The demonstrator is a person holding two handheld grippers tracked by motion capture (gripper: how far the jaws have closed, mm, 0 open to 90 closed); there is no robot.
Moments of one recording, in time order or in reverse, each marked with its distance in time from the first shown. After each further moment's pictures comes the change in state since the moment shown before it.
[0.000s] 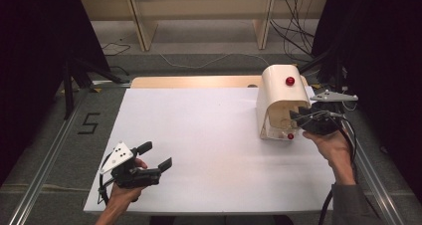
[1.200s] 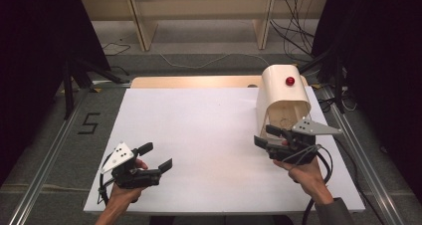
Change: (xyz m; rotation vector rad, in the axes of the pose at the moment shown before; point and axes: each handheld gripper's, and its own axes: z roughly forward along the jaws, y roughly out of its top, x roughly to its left) left arm 0.000 -0.001 0.001 0.019 -0.016 -0.007; right arm 0.073 -0.044 -0.003 -0.238 0.424 -0.003
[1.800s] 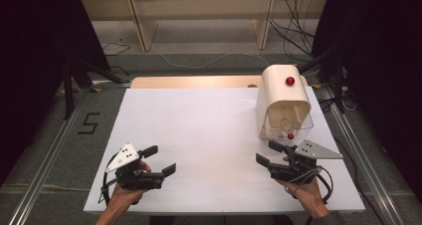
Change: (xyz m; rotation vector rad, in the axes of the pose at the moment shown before) left arm -0.003 -0.002 0.006 0.065 -0.059 0.015; right arm 0.004 -0.051 -0.008 -0.055 -0.002 0.007
